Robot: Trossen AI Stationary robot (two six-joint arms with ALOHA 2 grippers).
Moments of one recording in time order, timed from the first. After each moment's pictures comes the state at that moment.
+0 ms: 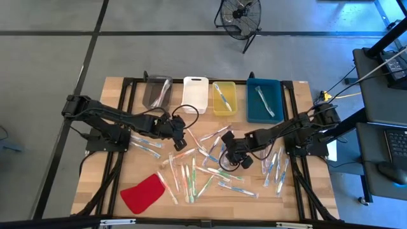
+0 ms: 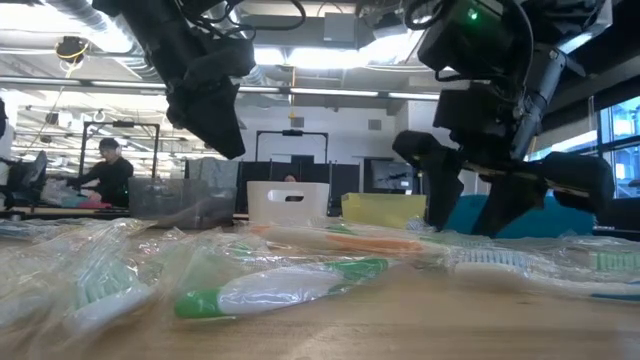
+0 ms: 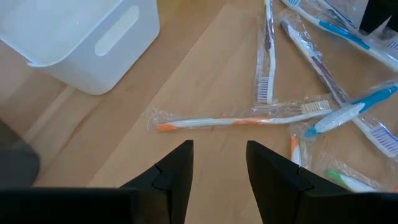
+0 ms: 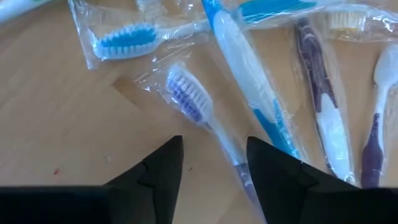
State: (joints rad) left arm -0.10 1.39 0.87 -0.49 -0.40 -0.59; right arm 0.22 1.68 0.79 -0.22 0.08 -0.56
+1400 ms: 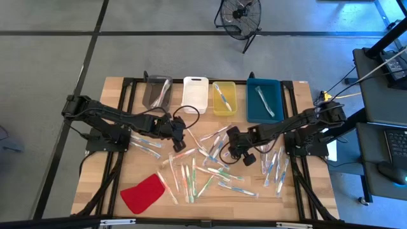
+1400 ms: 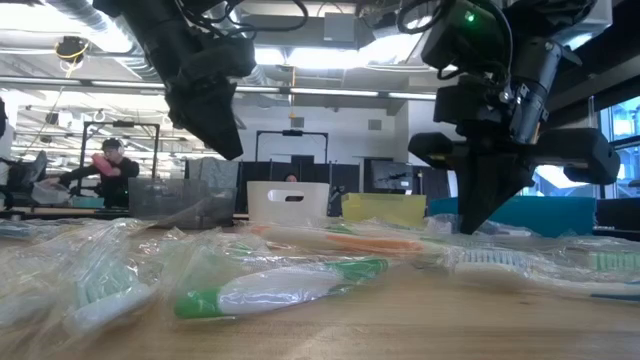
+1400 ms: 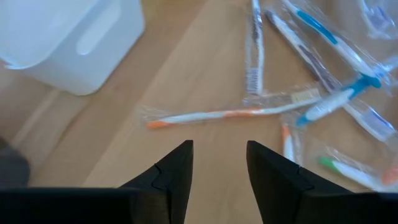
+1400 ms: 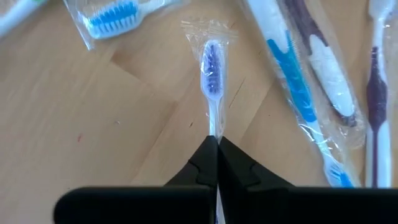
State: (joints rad) left arm -0.09 1.39 0.87 -0.49 -0.34 -0.53; right arm 0.17 1.58 0.79 -0.36 0.02 -0.40
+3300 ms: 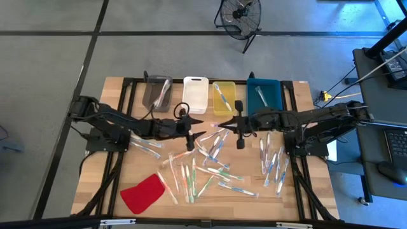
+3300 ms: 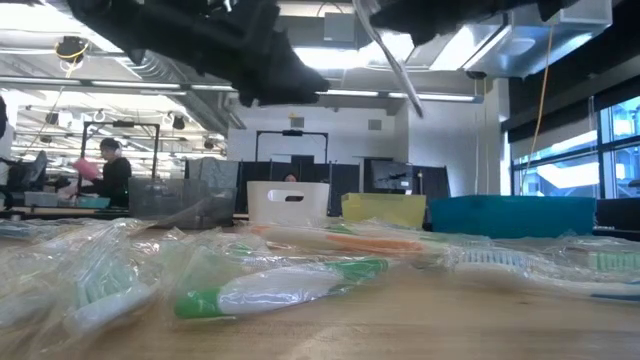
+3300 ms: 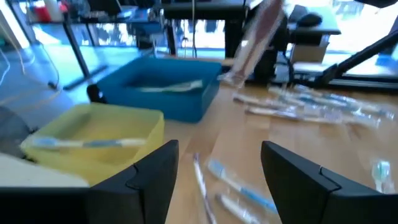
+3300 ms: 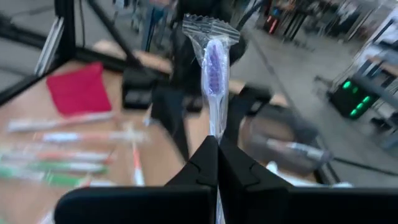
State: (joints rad) left arm -0.08 1.49 0.66 0.61 -0.39 -0.06; right arm 0.08 1.21 0.79 0.20 0.09 -0.27
